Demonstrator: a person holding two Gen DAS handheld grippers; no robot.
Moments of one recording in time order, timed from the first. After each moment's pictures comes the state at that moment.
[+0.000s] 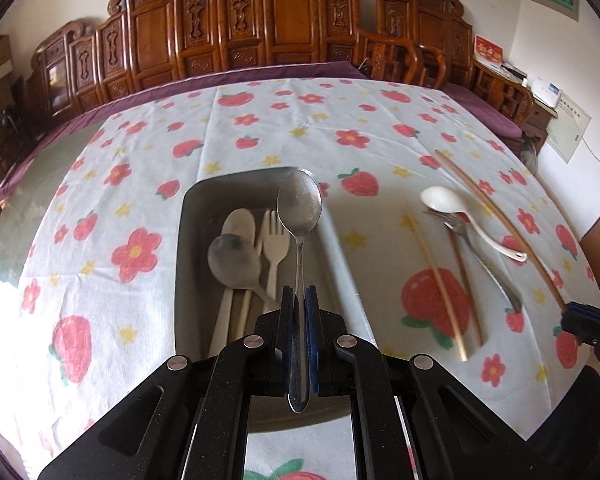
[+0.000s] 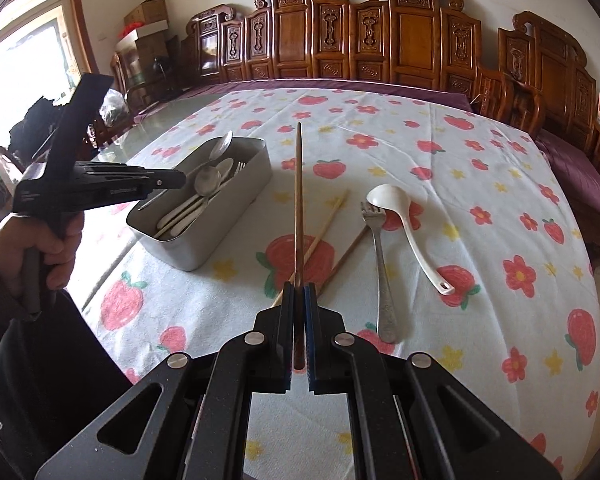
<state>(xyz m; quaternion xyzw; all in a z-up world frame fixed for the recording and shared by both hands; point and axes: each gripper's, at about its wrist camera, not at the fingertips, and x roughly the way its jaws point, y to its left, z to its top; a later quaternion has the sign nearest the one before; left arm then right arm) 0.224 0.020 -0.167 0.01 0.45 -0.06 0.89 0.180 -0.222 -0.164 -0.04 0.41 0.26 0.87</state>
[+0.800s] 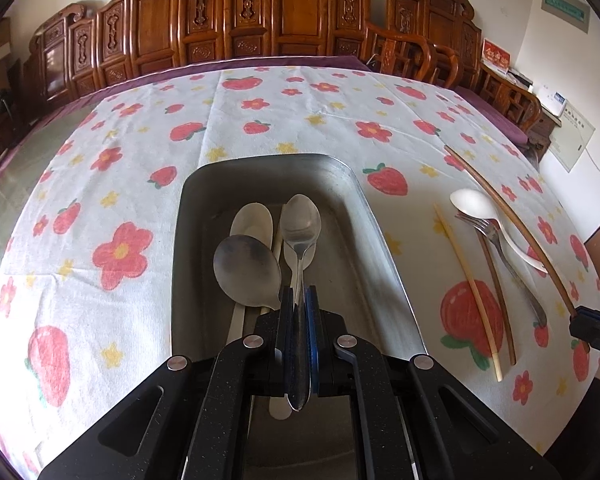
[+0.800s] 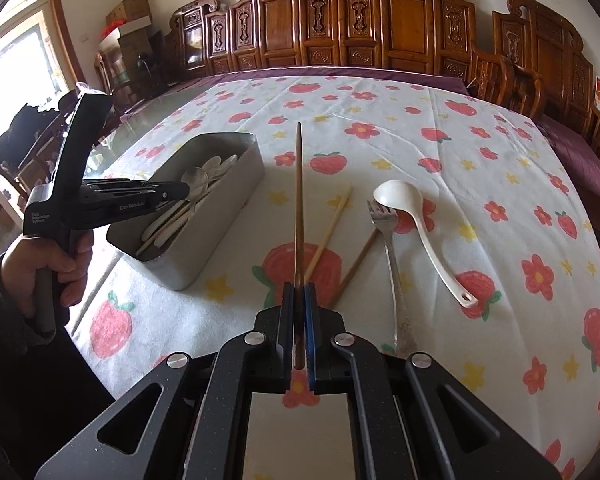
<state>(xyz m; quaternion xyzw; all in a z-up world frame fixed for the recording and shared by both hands) 0.255 0.040 -0.194 -0.01 0.45 -0.06 0.89 0.214 -0.195 -0.177 -0.03 0.43 0.24 0.87</state>
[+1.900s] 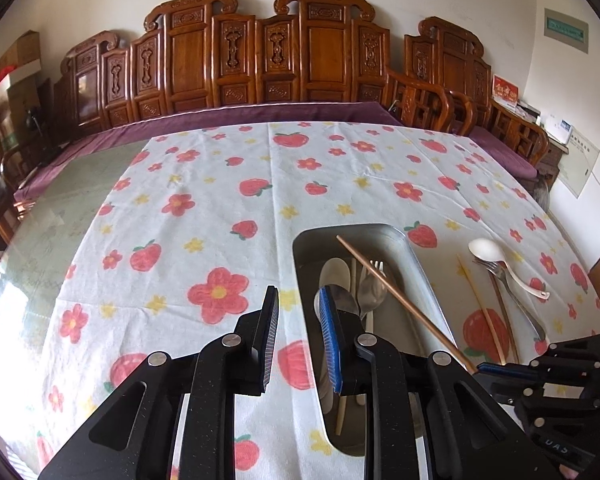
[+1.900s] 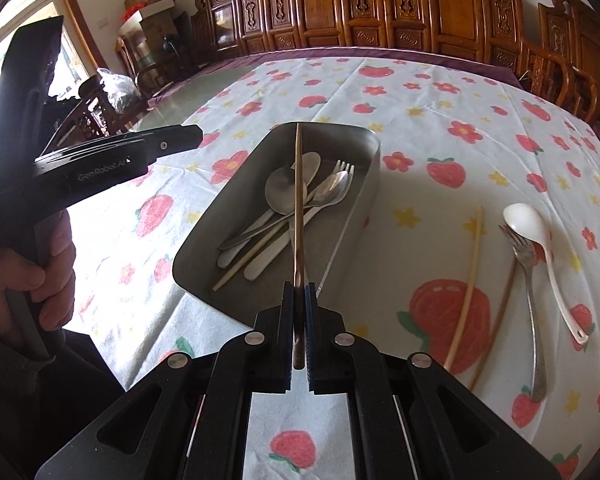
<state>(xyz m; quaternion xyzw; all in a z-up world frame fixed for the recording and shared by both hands) 0.229 0.105 -0.131 0.00 0.39 -0.03 0.92 0.231 -0.068 -0.185 -0.02 0.48 0.28 0.83</state>
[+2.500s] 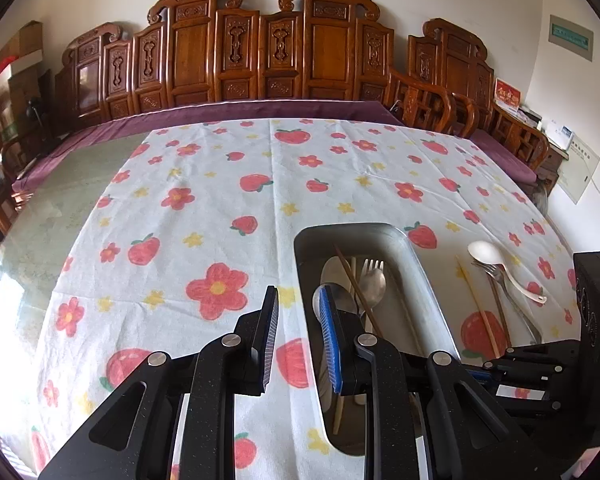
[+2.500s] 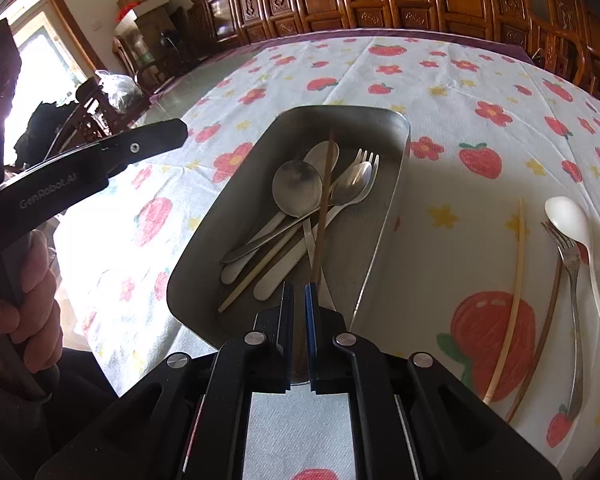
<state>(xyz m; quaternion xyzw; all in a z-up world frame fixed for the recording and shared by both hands) 0.230 0.106 -0.133 -0.01 0.39 -0.03 0.92 0.251 -0.056 -0.204 0.00 0.49 0.30 0.82</state>
